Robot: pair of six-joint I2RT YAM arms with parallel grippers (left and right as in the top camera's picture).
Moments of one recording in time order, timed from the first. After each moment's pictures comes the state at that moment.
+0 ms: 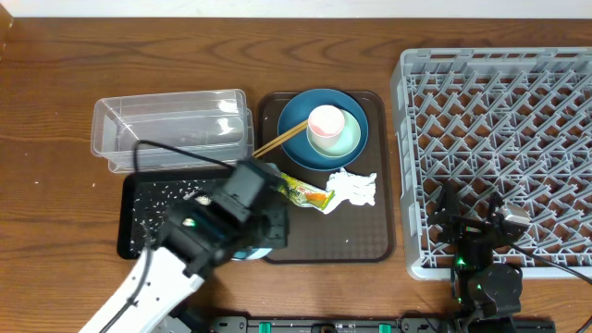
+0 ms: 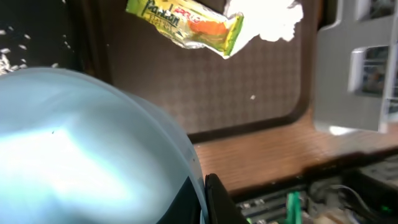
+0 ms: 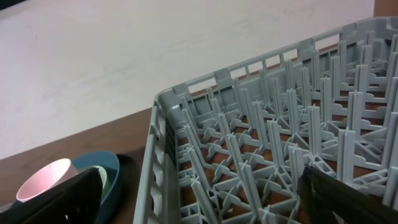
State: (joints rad) left arm -0.69 1.11 1.05 -1.11 0.11 -0.67; right arm 0.14 0.01 0.01 -0.05 0.23 0.36
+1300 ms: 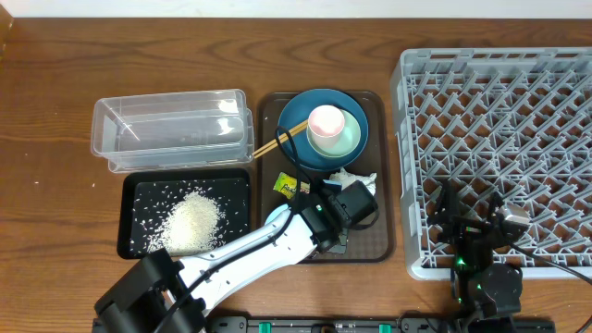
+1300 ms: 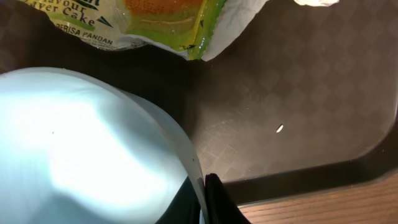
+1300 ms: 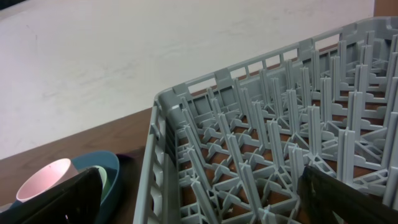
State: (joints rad) left arm -0.98 1.62 1.05 -0.84 -0.09 -0.83; right arm 0.14 0.01 0.01 -0.05 0.23 0.36
